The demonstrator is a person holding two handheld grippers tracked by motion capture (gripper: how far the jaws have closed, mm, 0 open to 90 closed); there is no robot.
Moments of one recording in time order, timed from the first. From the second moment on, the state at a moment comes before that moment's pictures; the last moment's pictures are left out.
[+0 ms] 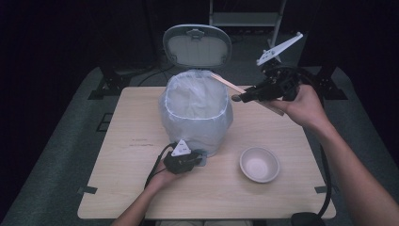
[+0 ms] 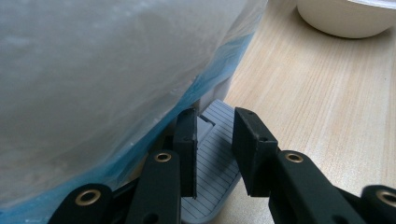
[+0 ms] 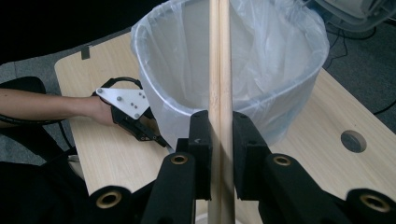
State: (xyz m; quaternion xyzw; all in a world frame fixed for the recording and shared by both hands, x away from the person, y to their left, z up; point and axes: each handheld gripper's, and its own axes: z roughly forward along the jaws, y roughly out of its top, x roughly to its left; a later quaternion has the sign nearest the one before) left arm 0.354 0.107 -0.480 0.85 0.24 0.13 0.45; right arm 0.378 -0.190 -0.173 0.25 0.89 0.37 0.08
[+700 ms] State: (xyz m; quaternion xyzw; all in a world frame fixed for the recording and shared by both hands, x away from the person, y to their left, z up) left arm 0.353 0.107 -0.480 0.85 0.24 0.13 0.45; right arm 0.401 -0.147 -0.159 0.23 0.90 0.35 0.09
